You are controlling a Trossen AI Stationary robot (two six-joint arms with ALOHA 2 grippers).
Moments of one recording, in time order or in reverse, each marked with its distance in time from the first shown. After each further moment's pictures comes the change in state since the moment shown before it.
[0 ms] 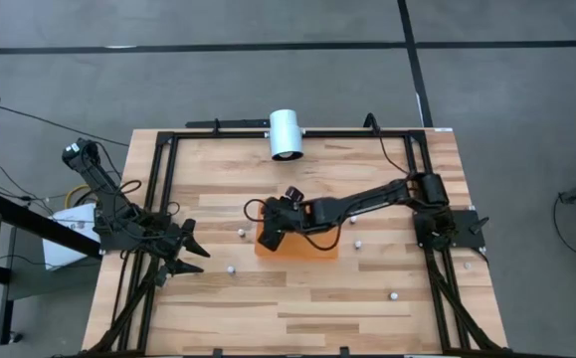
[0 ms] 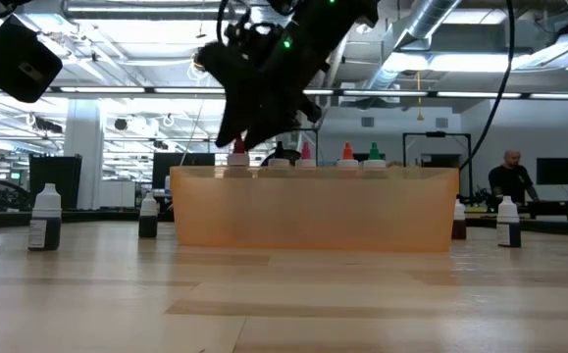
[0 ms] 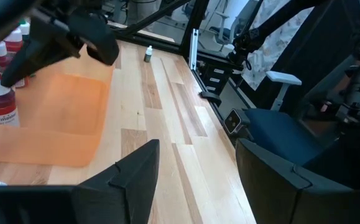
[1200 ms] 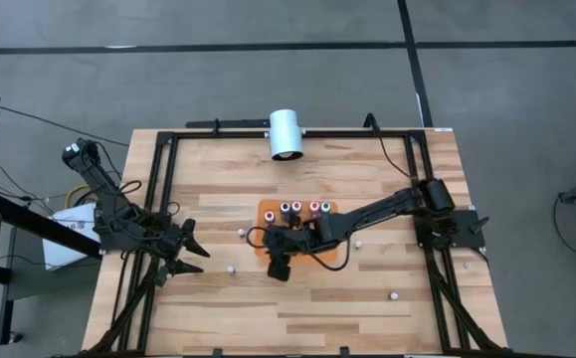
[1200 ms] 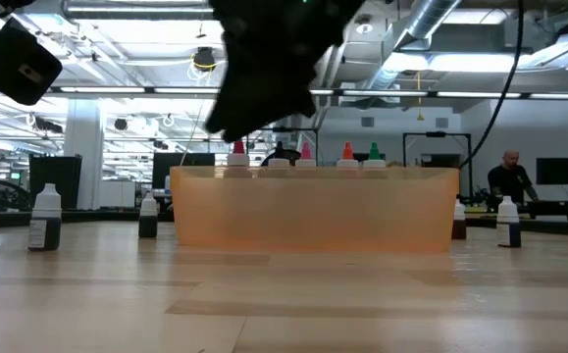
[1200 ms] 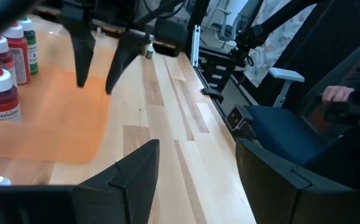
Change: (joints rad) left arm 0.000 0.003 0.000 -0.014 0.000 -0.005; right arm 0.111 -0.008 0.002 -0.026 -0.232 -0.021
